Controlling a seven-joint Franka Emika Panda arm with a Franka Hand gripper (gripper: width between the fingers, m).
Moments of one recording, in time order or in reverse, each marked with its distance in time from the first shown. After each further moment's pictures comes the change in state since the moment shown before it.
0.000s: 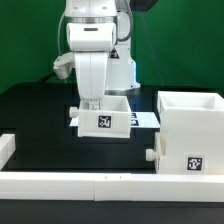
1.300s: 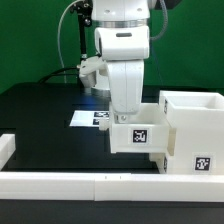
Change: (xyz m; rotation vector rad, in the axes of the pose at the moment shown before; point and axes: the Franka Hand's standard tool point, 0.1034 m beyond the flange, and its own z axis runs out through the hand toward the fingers) arm 0.052 0.053 0.000 0.040 0.029 -0.009
